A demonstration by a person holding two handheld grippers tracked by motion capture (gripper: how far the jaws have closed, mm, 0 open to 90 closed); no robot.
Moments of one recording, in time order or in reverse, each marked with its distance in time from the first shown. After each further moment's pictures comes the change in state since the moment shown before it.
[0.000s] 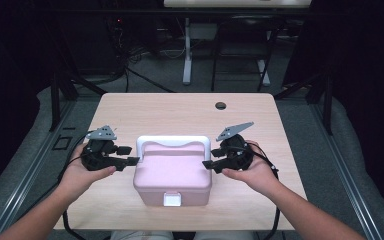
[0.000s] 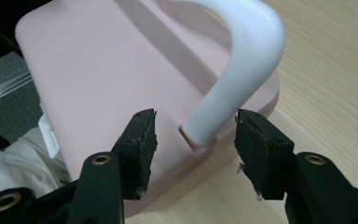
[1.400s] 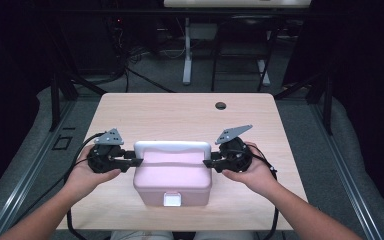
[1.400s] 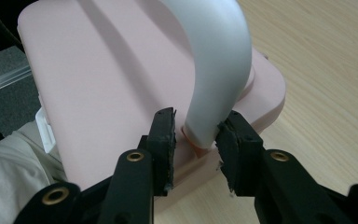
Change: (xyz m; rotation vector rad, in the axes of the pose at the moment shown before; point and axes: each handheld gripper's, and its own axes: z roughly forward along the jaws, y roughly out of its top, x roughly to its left) left arm -0.008 -0.001 0.011 0.017 -0.004 0.089; right arm 0.001 -0.004 0.004 -0.017 0.007 -0.058
